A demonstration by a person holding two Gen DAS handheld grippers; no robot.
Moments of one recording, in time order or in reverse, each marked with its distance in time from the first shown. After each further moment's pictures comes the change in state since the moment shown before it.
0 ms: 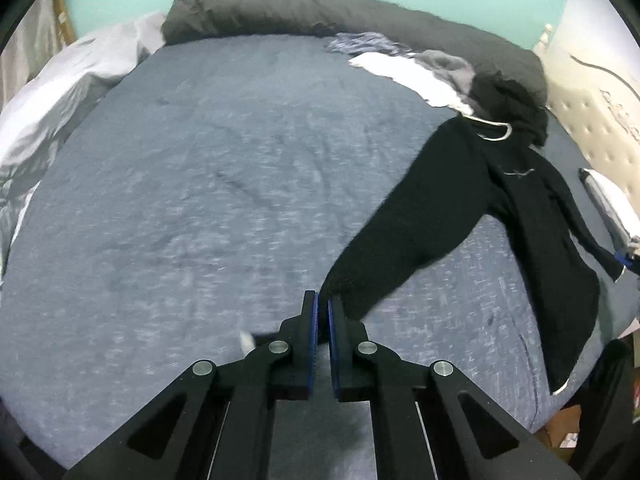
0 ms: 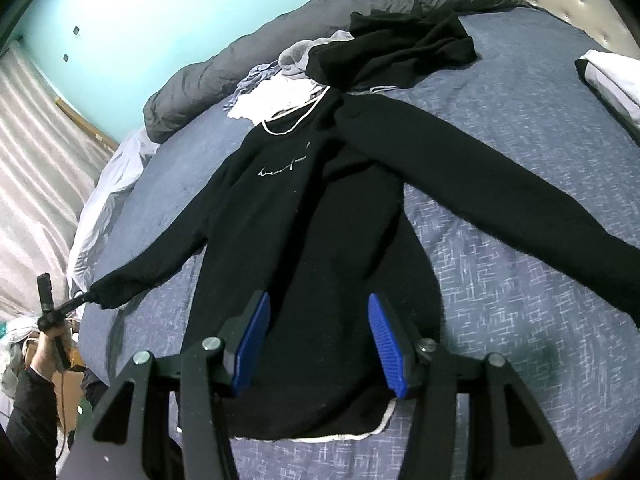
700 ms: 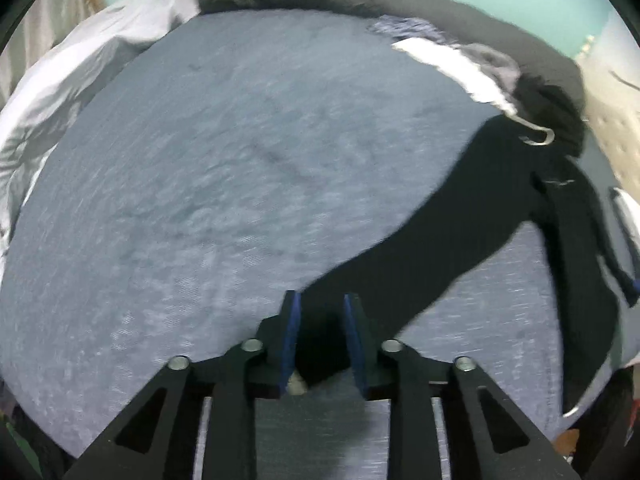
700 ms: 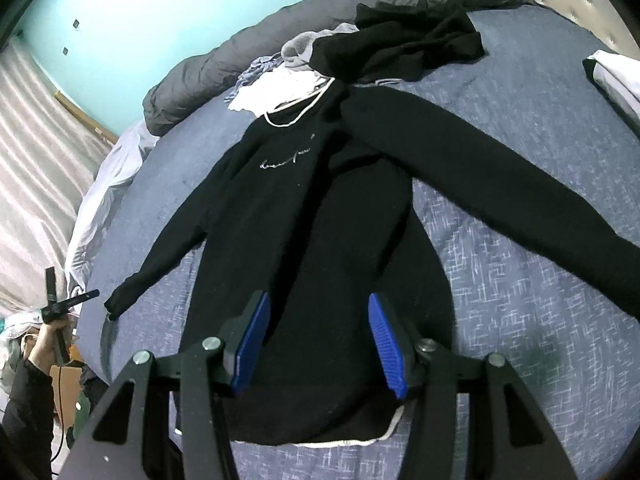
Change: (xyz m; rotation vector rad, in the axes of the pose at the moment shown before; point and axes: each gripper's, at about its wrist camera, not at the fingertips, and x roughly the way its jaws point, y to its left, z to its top) left arm 0.031 0.004 0.007 -0.087 0.041 0.032; right arm 0.016 0.001 0.002 -0.012 0.029 -0.011
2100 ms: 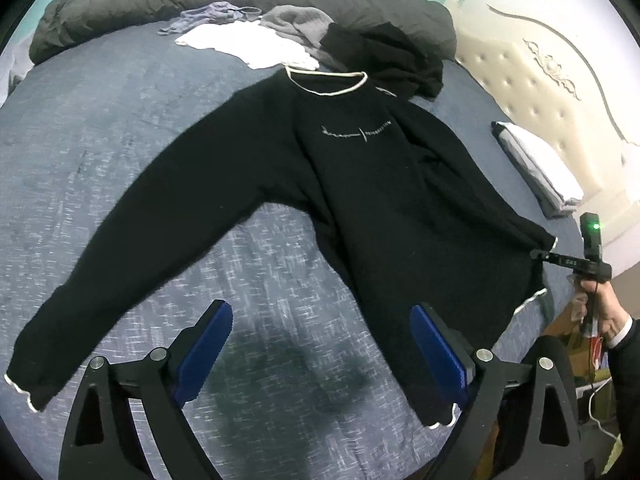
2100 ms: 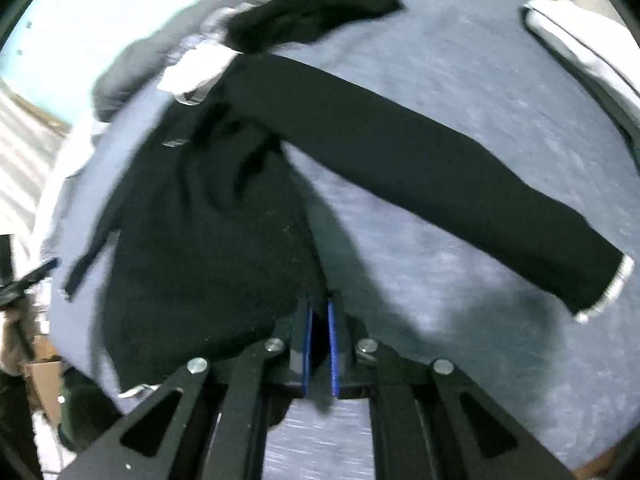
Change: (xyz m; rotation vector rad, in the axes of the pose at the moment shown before) left arm 0.018 -0.265 -0.002 0.238 0.069 -0.332; right arm -0.020 -0.121 -0.011 0.053 0.149 -0.171
